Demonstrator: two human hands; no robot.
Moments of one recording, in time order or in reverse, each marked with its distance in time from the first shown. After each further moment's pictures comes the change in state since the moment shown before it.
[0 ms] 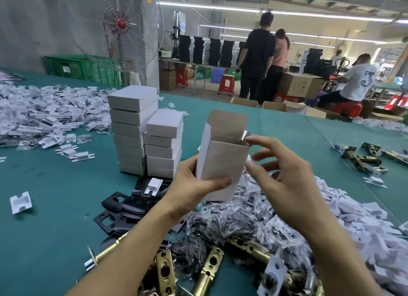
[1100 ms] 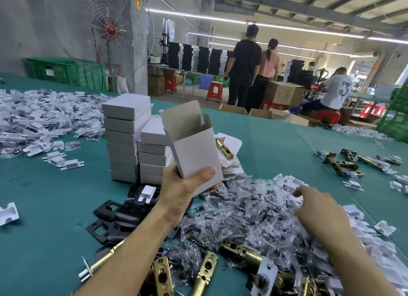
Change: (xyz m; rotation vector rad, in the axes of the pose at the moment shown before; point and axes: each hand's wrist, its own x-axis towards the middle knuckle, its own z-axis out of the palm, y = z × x) left_hand 0.003 0.004 0.000 -0.280 0.166 0.016; right_hand -0.018 0.085 -0.039 -0.851 -0.250 0.693
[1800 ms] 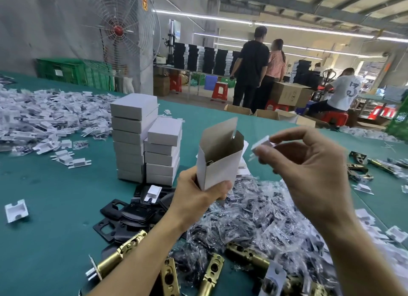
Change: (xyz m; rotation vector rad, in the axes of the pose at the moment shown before) left_hand -0.007 -0.006 0.004 0.275 -0.106 0.100; right_hand -0.068 -0.082 -0.086 1.243 0.275 -0.646
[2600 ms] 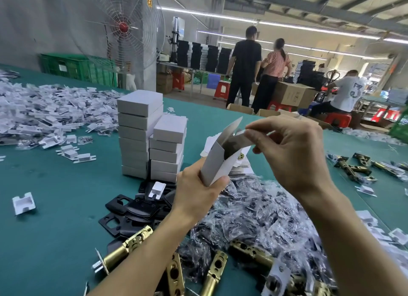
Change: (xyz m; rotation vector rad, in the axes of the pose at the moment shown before) left_hand 0.002 -0.005 0.000 0.354 0.199 0.072; right_hand 0.034 0.012 0.020 -0.436 -0.014 -0.296
